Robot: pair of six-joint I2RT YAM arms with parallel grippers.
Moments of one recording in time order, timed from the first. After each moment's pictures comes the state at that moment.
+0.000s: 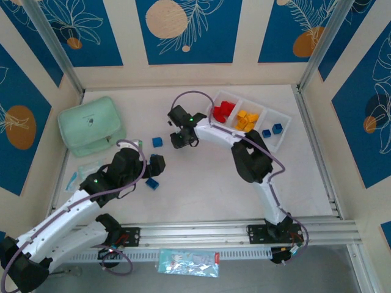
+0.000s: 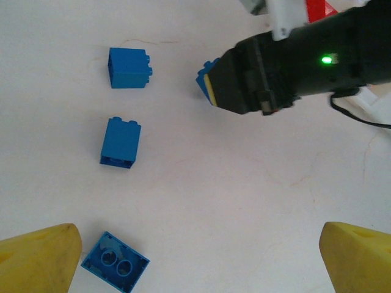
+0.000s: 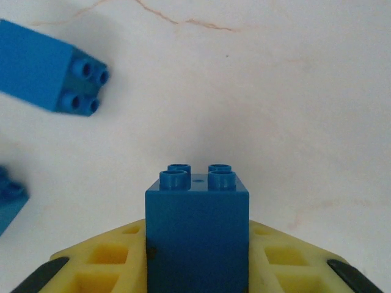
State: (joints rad) left arm -0.67 0.80 0.69 -0.59 -0.16 -0.70; right arm 0.75 2.18 1.78 -0.73 0.00 0.23
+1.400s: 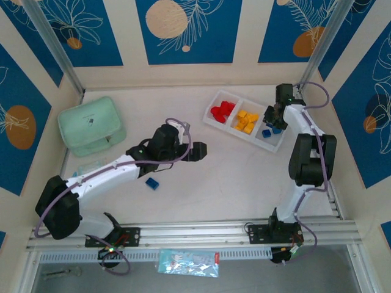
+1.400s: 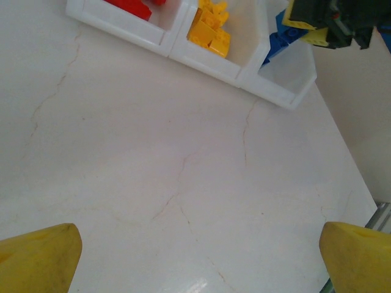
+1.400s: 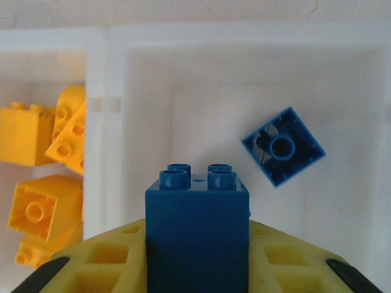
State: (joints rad) left arm -0.80 1.37 0.98 -0.20 0.12 -0.62; right arm -0.08 1.87 1.48 -0.73 0.03 0.43
